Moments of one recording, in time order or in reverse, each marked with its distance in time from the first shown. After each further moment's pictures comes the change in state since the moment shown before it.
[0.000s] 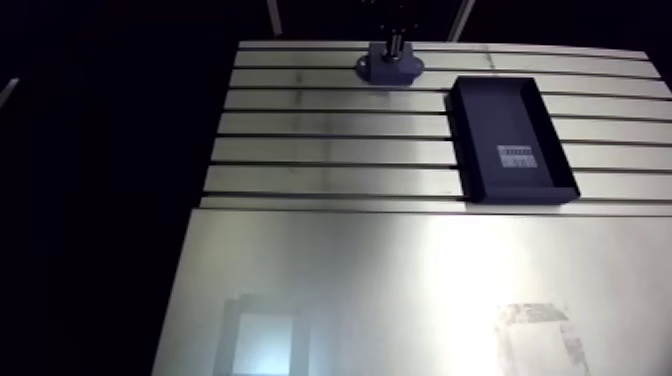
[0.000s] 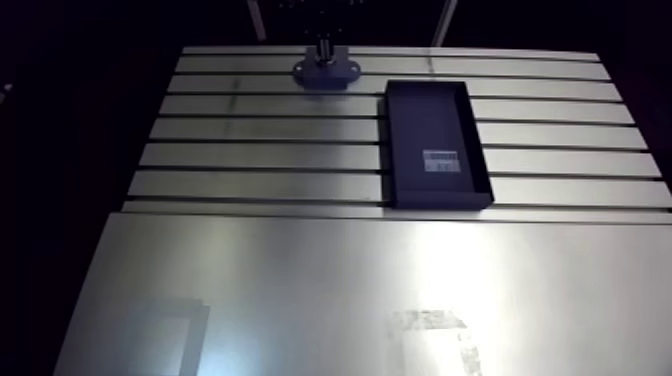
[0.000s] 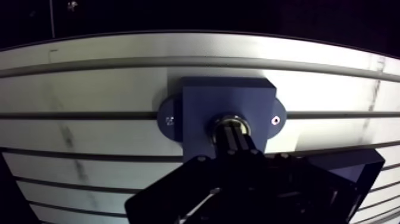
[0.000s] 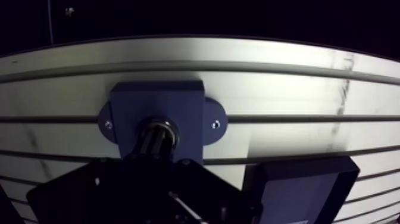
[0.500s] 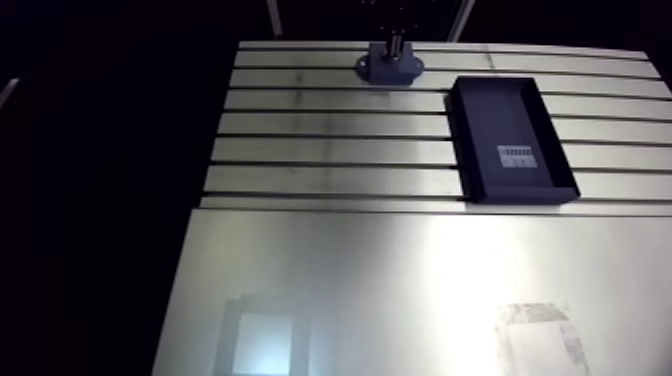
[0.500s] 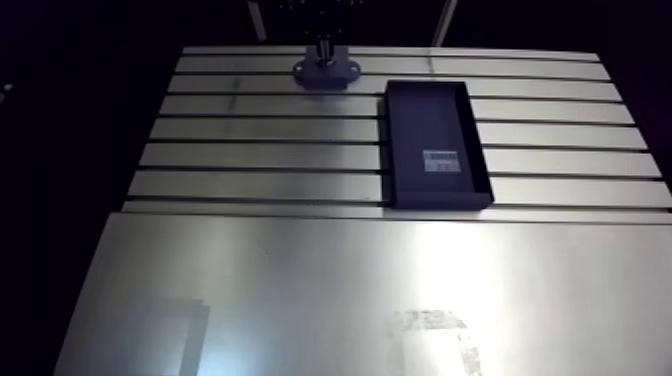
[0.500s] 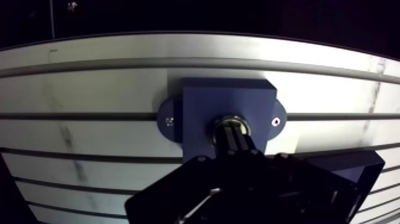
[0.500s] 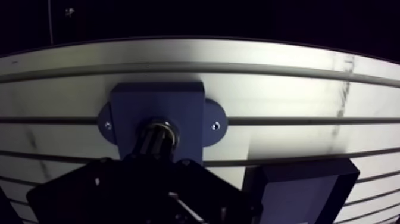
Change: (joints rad) arm 0.000 0.000 0.006 -0.013 0.000 -0.006
